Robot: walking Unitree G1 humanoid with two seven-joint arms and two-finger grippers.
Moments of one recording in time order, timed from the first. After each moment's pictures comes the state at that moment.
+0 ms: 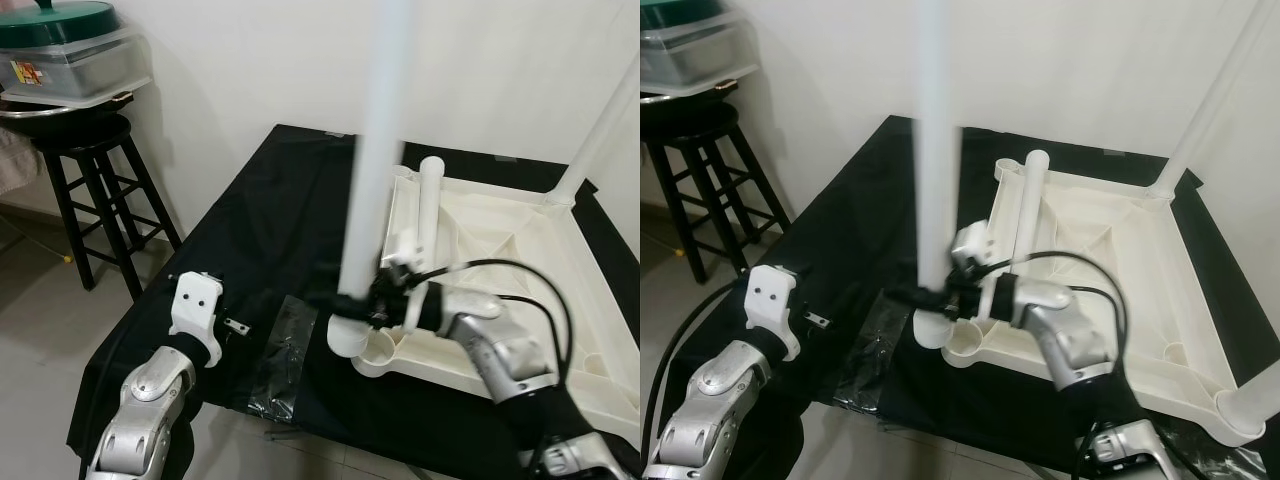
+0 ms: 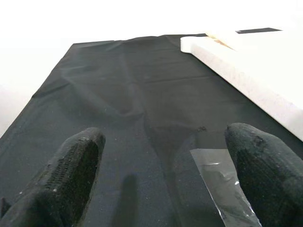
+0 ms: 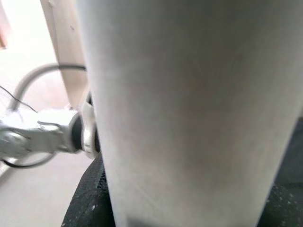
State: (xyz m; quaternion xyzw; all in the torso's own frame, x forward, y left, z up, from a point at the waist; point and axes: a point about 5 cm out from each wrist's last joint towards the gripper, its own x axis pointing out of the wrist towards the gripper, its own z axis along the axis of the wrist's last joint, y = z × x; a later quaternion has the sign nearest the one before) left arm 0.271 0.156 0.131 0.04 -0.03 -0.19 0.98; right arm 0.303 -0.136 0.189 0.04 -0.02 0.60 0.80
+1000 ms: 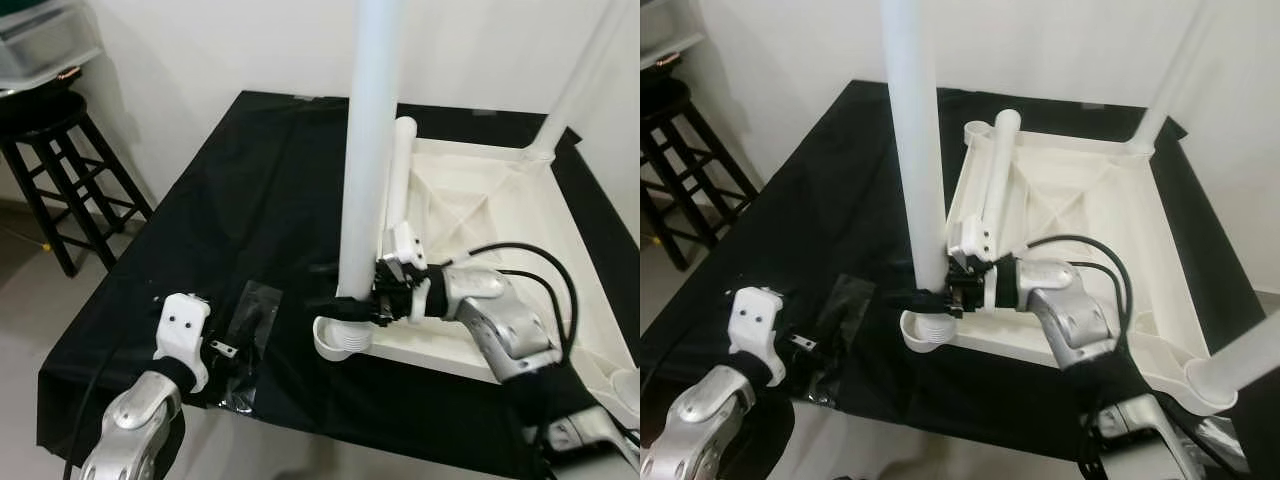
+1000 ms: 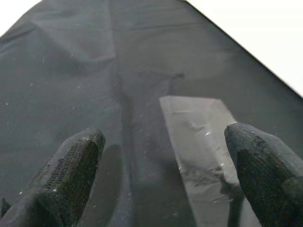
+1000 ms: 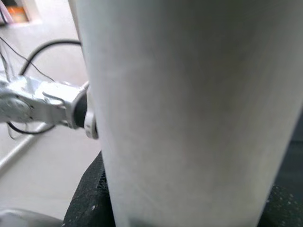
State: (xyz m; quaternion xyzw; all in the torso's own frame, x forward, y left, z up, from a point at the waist) left arm 0.242 0.173 0.117 0.04 0.01 -0.16 0.99; right arm 0.309 -0.114 0.194 -0.04 0.00 0.67 0.74
